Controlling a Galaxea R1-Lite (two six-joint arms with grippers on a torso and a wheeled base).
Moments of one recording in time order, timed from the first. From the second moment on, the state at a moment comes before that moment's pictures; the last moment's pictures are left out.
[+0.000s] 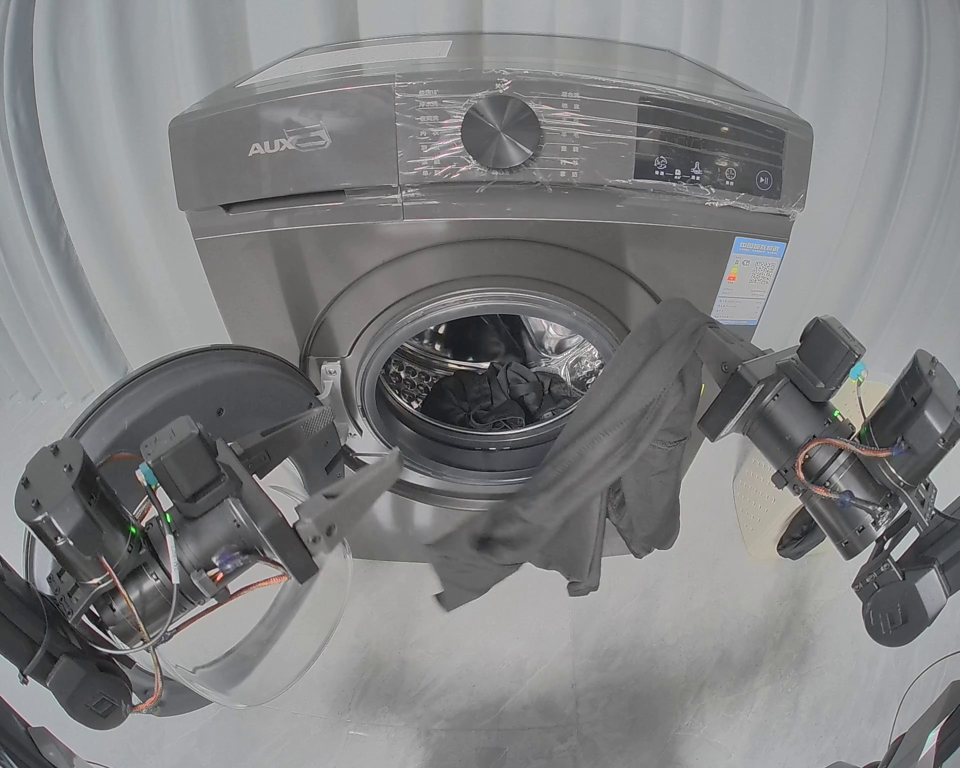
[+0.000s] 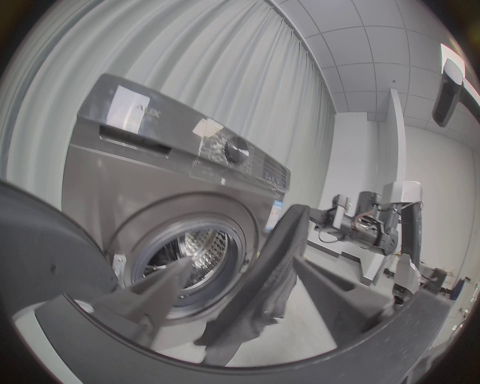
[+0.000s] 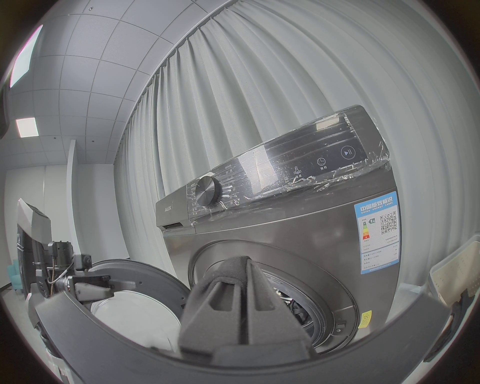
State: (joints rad) left arm -0.50 1.63 -0.27 -1.55 -0.28 -0.14; right arm 0.60 1.70 -0.54 -1.51 -0.04 0.12
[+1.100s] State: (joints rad) left arm -0.58 2.00 -0.43 -1.55 -0.25 -0.07; right arm 0.82 1.77 -0.62 -1.50 -0.08 0.15
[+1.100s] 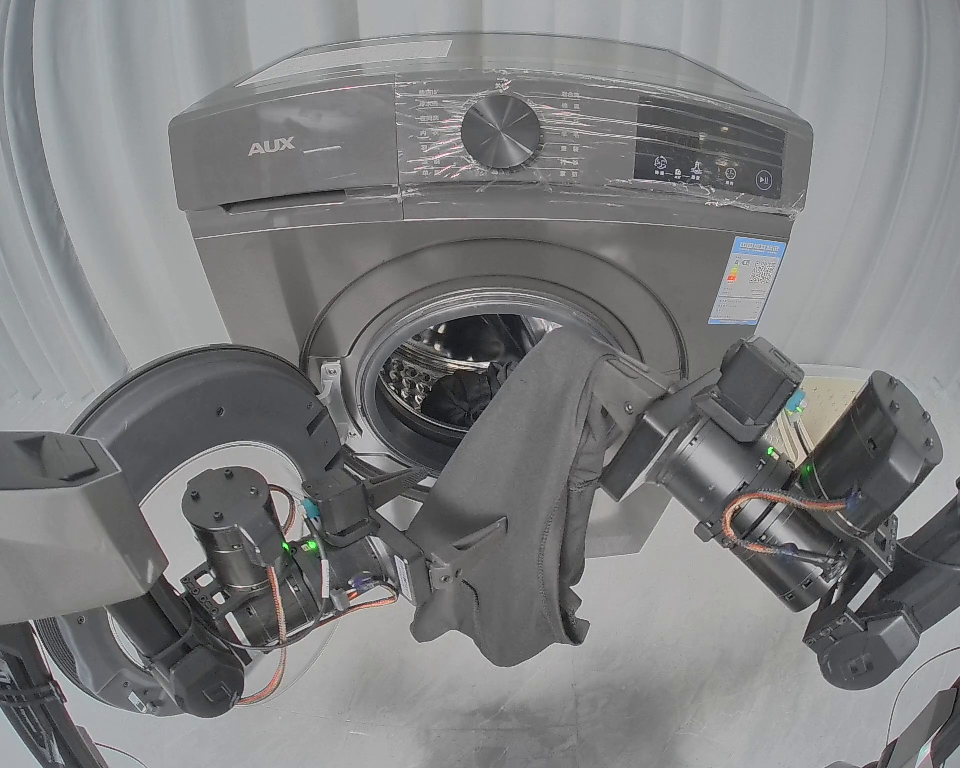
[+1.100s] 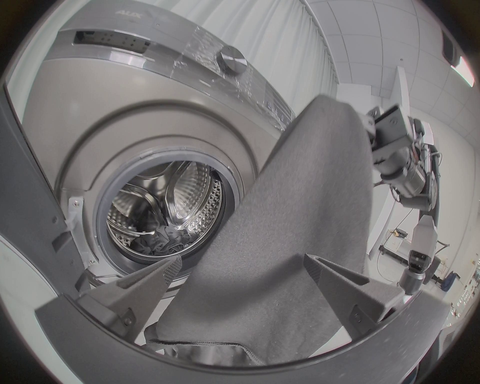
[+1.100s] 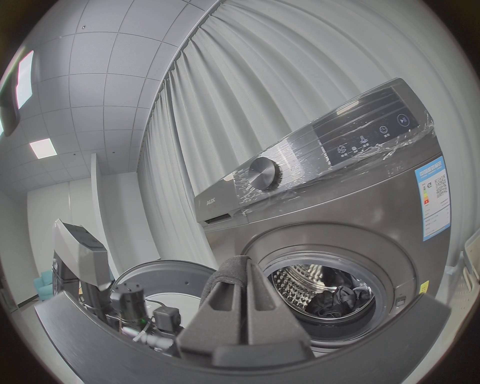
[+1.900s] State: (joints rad) left arm -0.58 2.24 -0.64 -1.55 -0.30 -0.06; right arm 0.91 1.80 -0.63 -1.50 -0.08 0.15
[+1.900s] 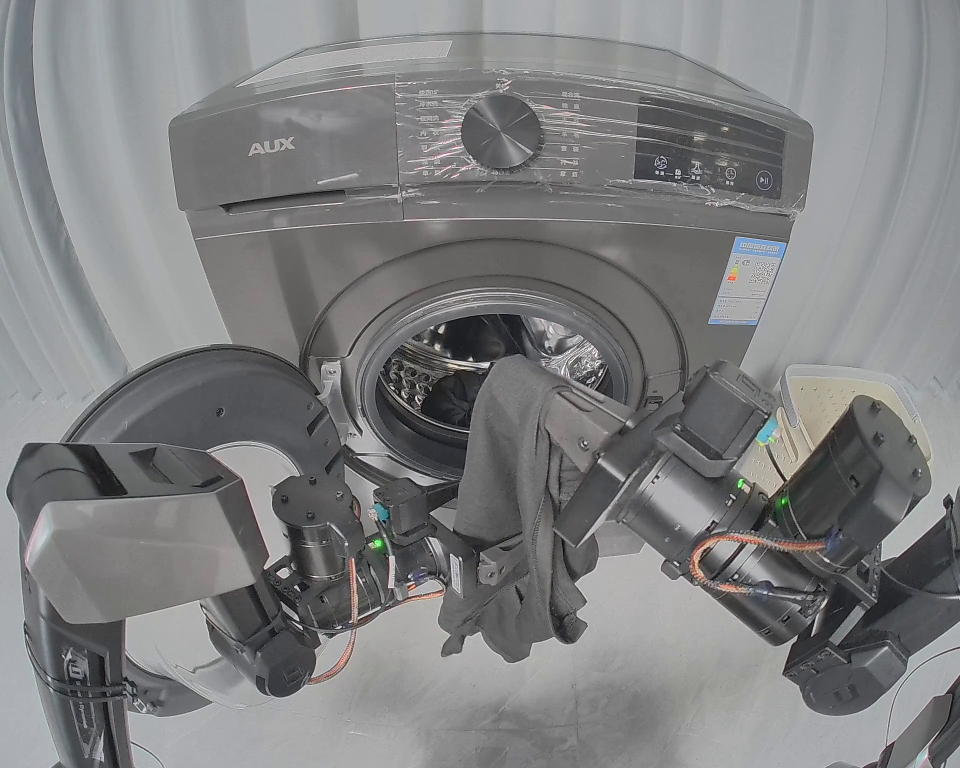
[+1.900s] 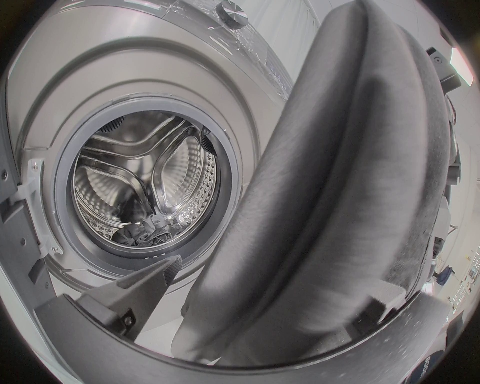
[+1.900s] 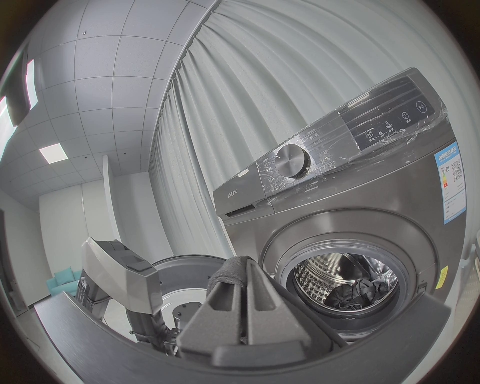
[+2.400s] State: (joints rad) left arm -0.59 2.17 -0.58 -1.55 -0.31 -0.06; right arm 0.81 1.82 -0.68 -1.50 -0.07 0.15
